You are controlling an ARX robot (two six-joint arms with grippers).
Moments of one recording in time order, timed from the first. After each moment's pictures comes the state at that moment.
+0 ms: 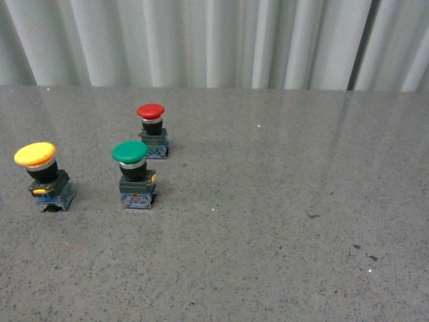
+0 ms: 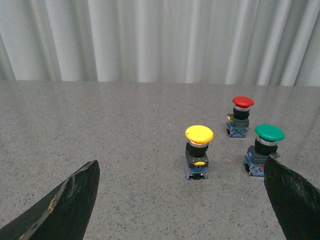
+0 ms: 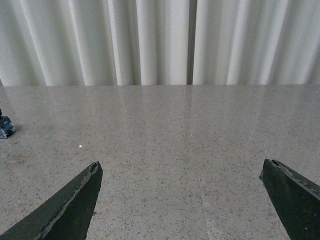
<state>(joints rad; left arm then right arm) 0.00 0.01 0.01 0.00 0.00 0.00 0.00 0.00 0.01 0.00 0.00 0.01</state>
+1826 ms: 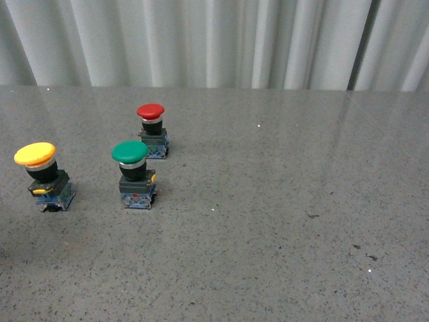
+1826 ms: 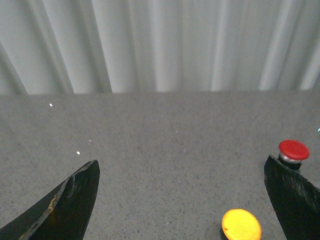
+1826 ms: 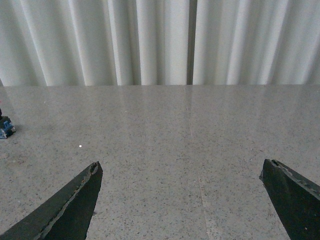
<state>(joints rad) 0.01 1.00 0.49 0.41 -0.06 0.07 0.00 0.00 0.01 0.00 0.00 0.01</state>
